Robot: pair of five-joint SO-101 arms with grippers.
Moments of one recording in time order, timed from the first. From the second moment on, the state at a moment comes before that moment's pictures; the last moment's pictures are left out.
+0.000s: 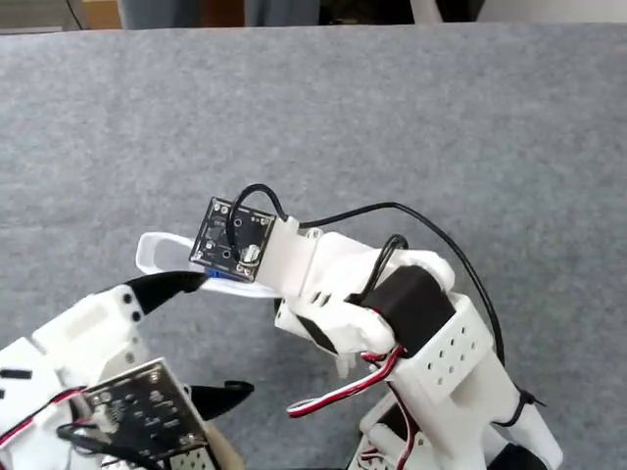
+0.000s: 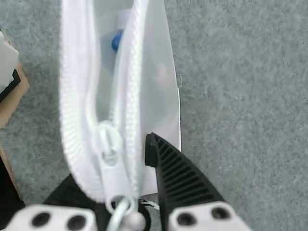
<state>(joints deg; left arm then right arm) 32.7 -66.6 5.0 100.4 -38.9 -42.5 -39.7 13.8 95.5 29.1</state>
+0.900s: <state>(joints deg) 30.9 -65.0 19.3 87.3 -41.9 -50.5 -46.0 7.7 100.9 29.1</state>
